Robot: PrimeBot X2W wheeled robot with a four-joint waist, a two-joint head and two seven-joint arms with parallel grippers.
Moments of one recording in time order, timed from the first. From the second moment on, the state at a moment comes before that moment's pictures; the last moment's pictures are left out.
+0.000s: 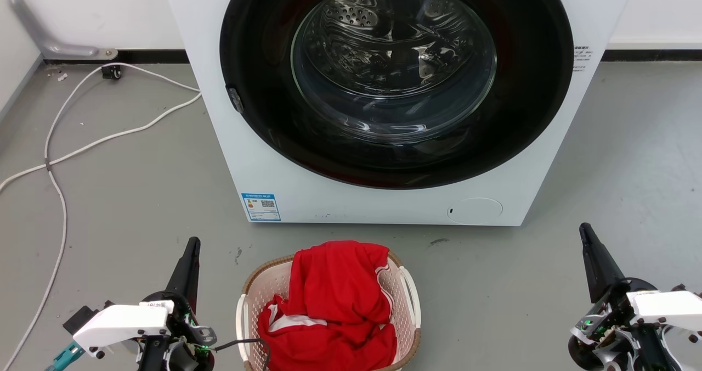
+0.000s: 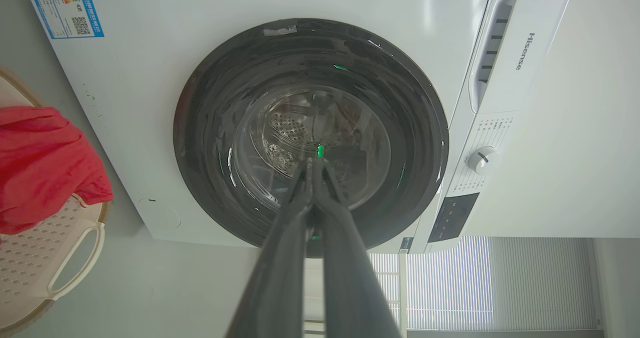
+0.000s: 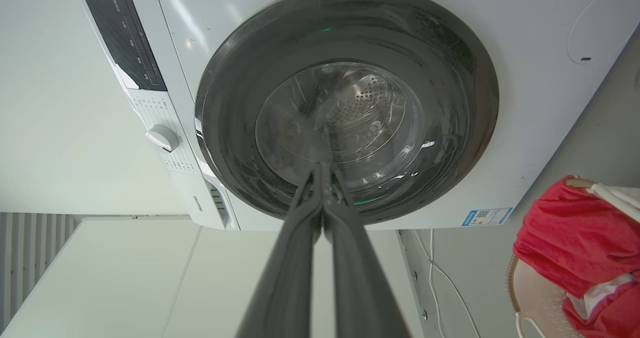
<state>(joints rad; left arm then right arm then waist) -0.11 0.05 0.11 0.25 -1.61 -0.13 0.11 -0.10 -0.05 -0.11 0.24 1.62 0.13 0.11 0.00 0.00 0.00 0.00</state>
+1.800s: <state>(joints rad) -0.06 0.05 0.03 0.13 -1.04 -0.08 -0.03 -0.02 -0.05 -0.06 0.11 0.90 0.13 -0.03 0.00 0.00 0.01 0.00</state>
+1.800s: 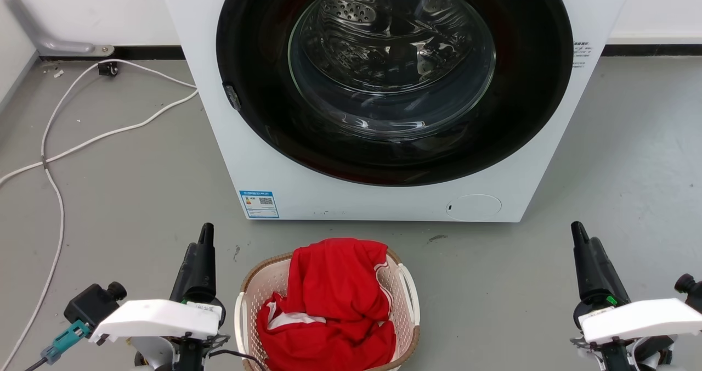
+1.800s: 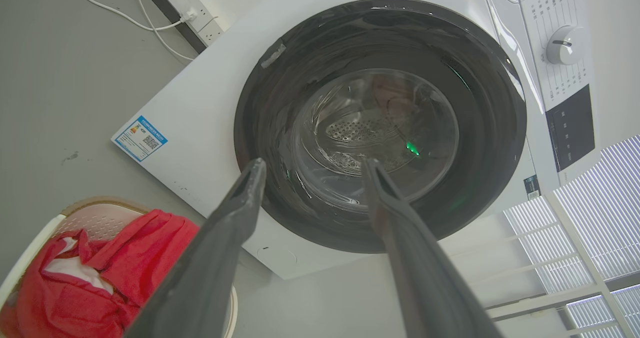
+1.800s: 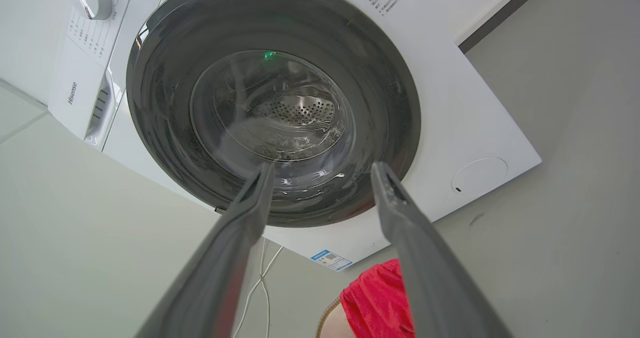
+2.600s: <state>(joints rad) -0.04 0.05 0.00 0.06 -0.73 -0.07 -0.11 0.02 -0.05 -0.03 0.06 0.53 0.13 -0.11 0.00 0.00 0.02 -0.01</state>
